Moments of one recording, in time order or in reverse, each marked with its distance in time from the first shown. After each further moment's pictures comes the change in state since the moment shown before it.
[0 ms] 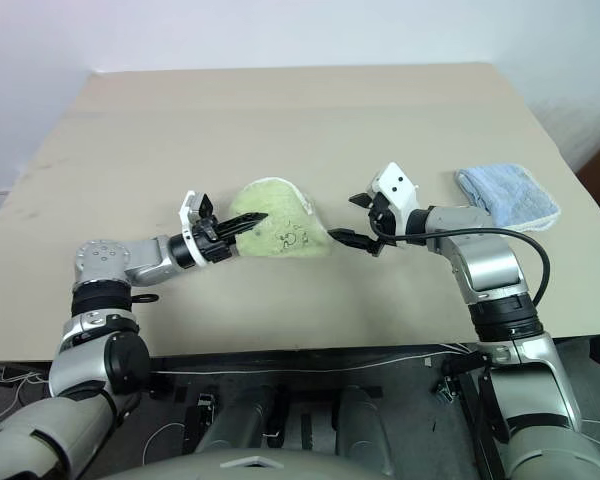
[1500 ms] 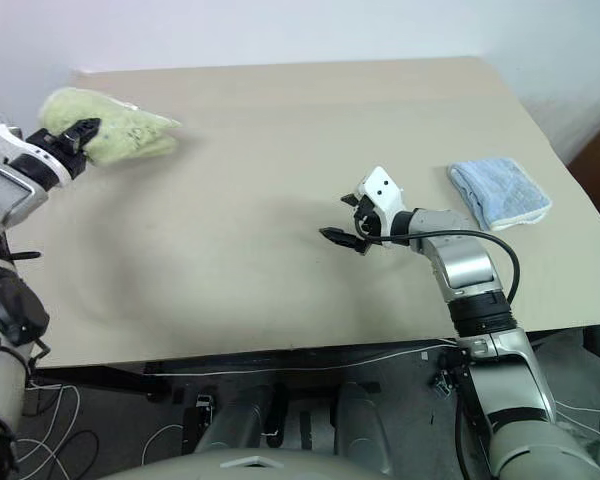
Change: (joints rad) left arm -0.284 0.469 0.047 0.469 0.298 -0.975 0.170; right arm -0.028 0.091 0.020 0.121 -0.085 -0.107 -0.038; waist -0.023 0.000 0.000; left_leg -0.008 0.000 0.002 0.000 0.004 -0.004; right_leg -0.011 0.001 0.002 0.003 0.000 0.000
